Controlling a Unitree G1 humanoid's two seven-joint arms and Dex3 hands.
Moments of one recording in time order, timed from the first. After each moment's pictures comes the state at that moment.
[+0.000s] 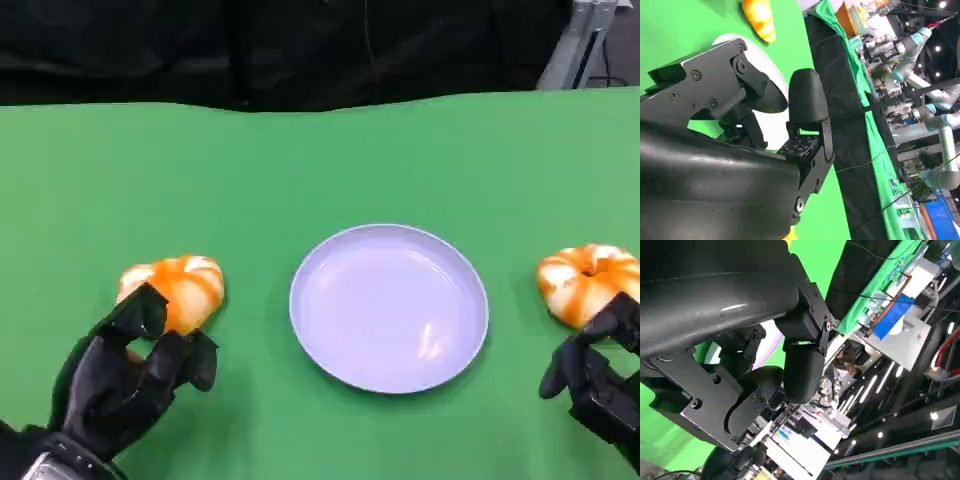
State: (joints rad) left arm -0.11 0.02 0.27 0.37 -0.70 0.19 -0.71; right arm 0.13 0.05 -0.21 0.03 0.44 -0.06 0.32
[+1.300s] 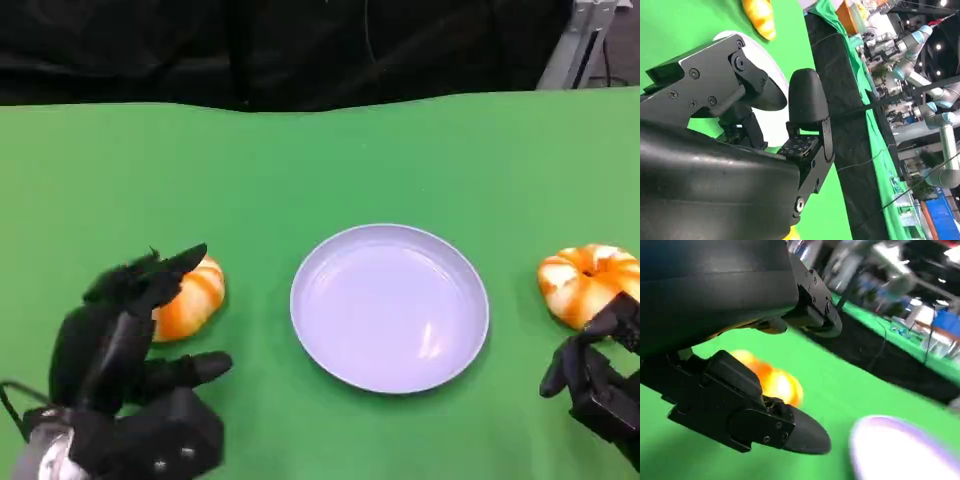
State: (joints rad) left arm -0.17 0.22 -0.06 0.43 0.83 -0.42 0.40; right arm 0.11 0.05 -0.22 0.06 0.43 -0.06 0.33
